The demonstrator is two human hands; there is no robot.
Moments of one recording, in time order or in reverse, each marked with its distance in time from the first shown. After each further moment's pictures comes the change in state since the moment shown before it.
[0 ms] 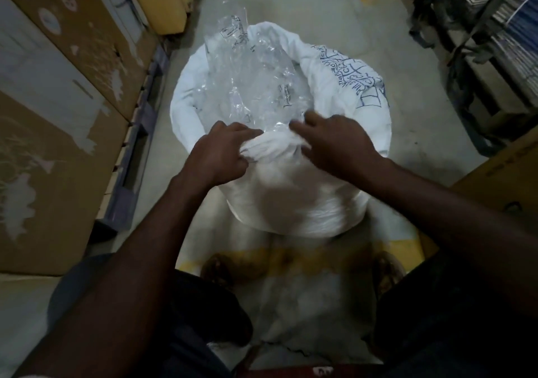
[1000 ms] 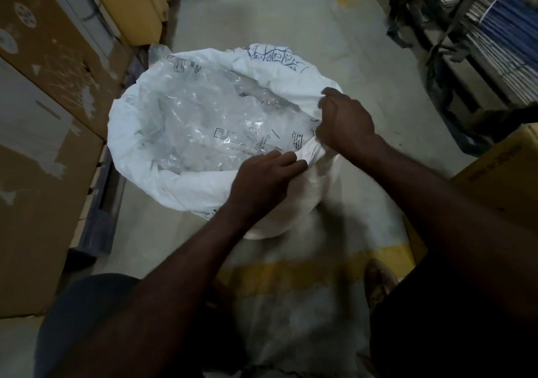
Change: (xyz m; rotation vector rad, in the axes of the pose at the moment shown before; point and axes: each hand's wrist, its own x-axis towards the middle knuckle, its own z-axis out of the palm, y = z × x) left_hand 0.044 0.088 0.073 0.172 0.333 0.490; right_hand 0.027 0.092 0.039 0.143 -0.100 0.535
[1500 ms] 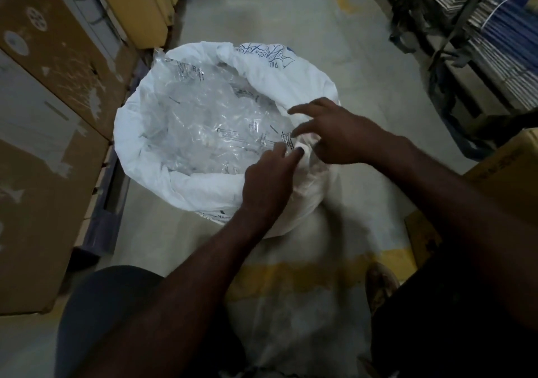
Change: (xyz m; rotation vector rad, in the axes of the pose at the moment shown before) left_hand 0.008 0.019 0.009 0.007 -0.070 -0.406; right_hand -0.011 -0.001 -0.021 0.056 -0.157 -0.560
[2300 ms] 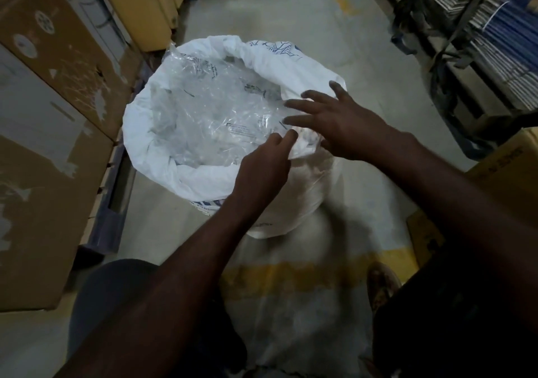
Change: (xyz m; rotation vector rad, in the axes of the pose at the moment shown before) left_hand 0.012 -0.011 -0.021 -0.129 -0.036 -0.004; right_hand -0.006 0.001 -0.016 -0.307 -0.045 -0.059
